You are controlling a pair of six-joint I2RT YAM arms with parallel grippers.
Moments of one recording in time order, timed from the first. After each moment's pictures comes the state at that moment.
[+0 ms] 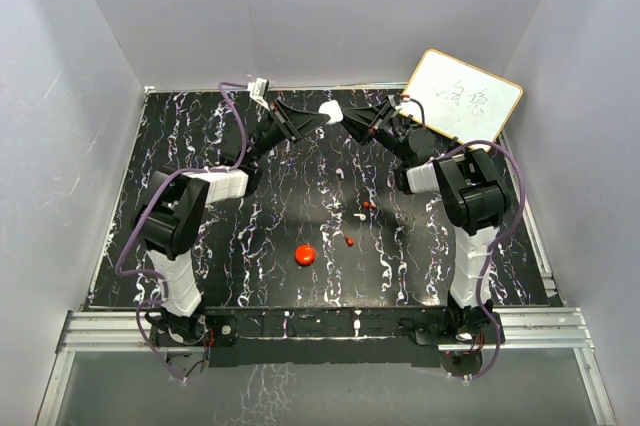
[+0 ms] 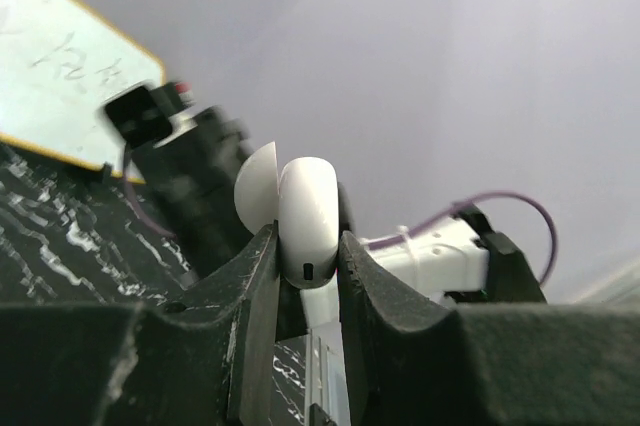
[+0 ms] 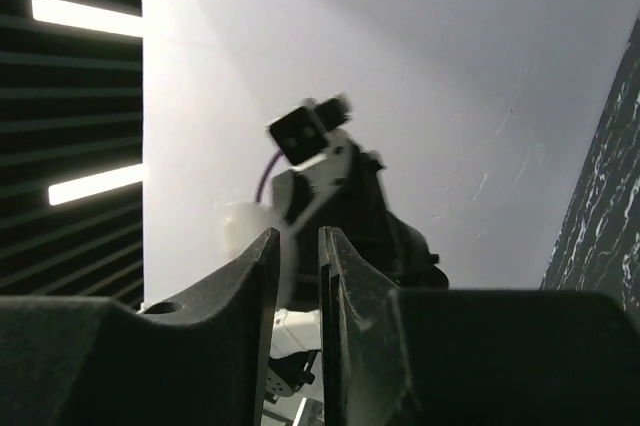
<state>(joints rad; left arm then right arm) -0.42 1.88 1.01 1.32 0.62 -1.27 0.27 2.05 1.01 1.53 -0.65 1.92</state>
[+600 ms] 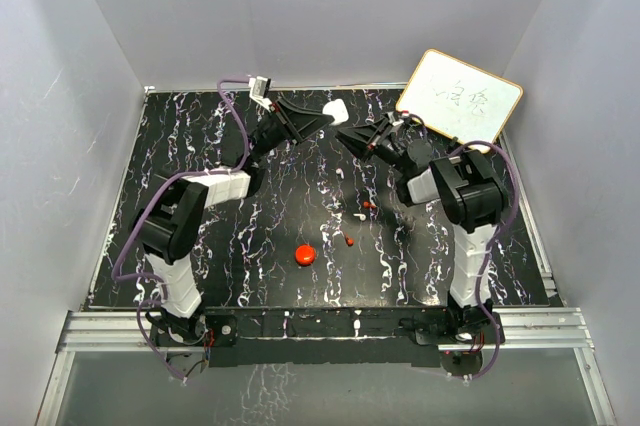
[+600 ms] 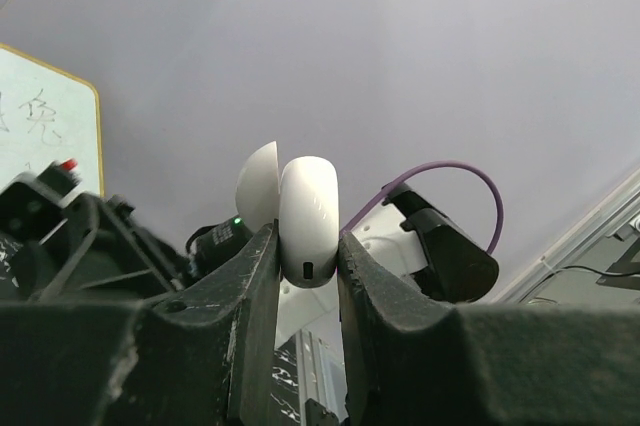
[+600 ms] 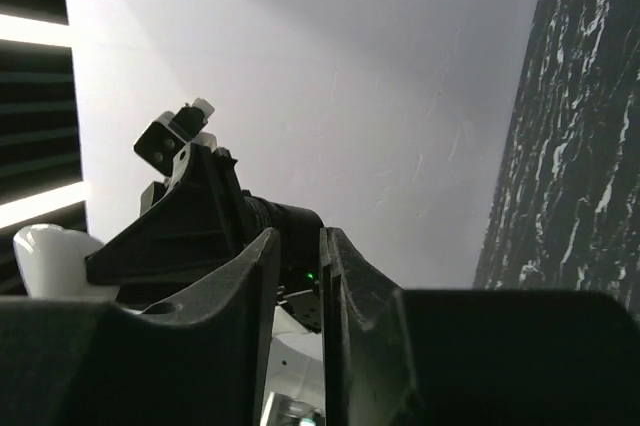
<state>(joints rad) -0.44 1.86 1.04 1.46 0.65 -1.28 0.26 2.11 0.93 1.53 -0.67 1.85</state>
